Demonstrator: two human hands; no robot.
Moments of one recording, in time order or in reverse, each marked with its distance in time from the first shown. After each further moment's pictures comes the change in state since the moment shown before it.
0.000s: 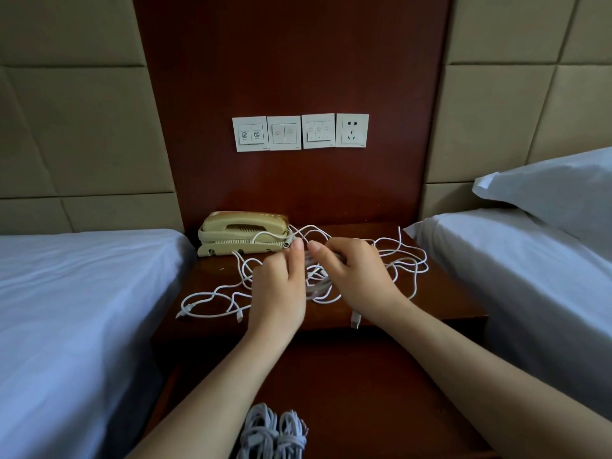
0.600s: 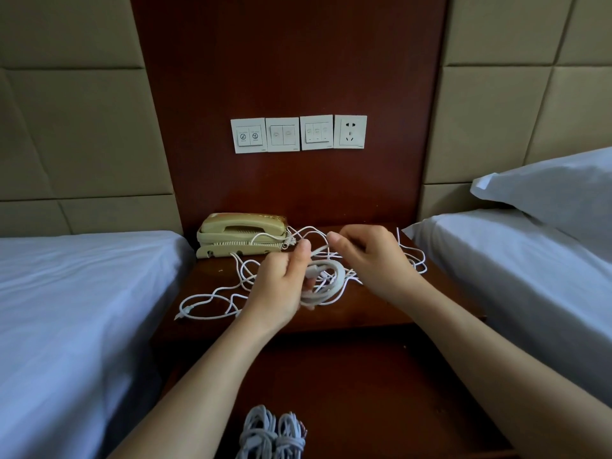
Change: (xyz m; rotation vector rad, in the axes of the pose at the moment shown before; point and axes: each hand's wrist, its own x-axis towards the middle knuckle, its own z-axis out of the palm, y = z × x) left_hand 0.008 0.002 -0.006 -0.291 -0.281 -0.103; right_hand 0.011 0.010 -0.028 0.030 -0.029 -0.011
